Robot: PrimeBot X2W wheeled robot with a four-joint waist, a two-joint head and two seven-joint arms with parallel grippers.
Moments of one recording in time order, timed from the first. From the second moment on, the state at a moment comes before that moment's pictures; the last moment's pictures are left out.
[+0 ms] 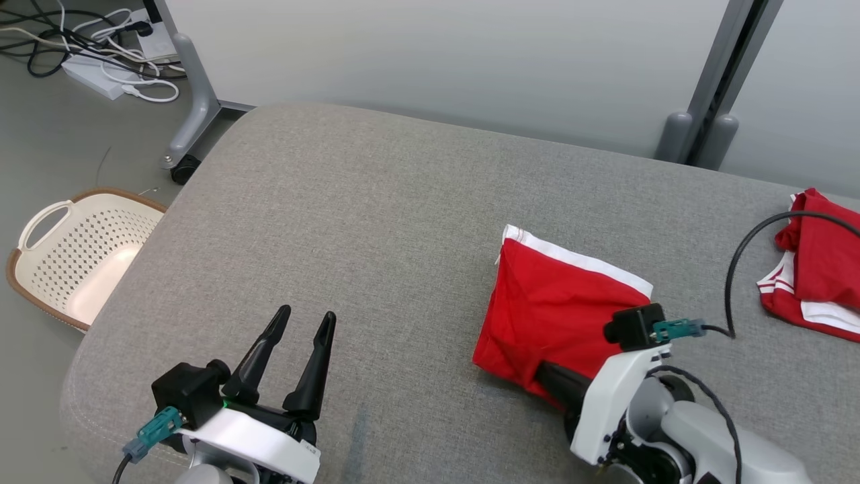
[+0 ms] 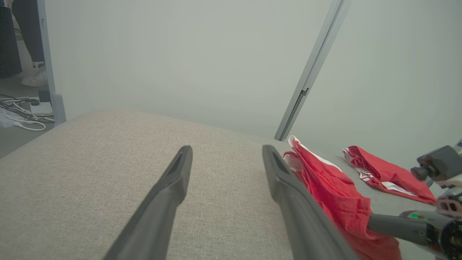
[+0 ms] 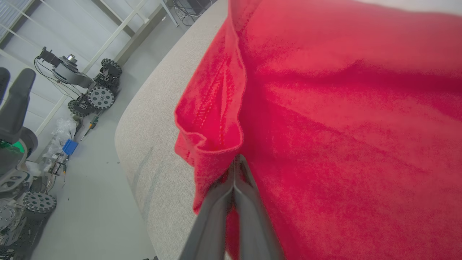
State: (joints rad) left arm -0.13 0.21 -0.36 0.24 -0.59 -0.11 -0.26; right arm -0.56 -0.32 1.02 0.56 1.21 0.13 0.01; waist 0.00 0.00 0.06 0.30
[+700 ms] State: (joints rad) left arm -0.11 0.19 -0.32 0.24 -0.56 -0.12 -0.26; right arm -0.59 -0.32 1.13 0.38 1.21 0.13 -0.07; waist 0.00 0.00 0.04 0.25
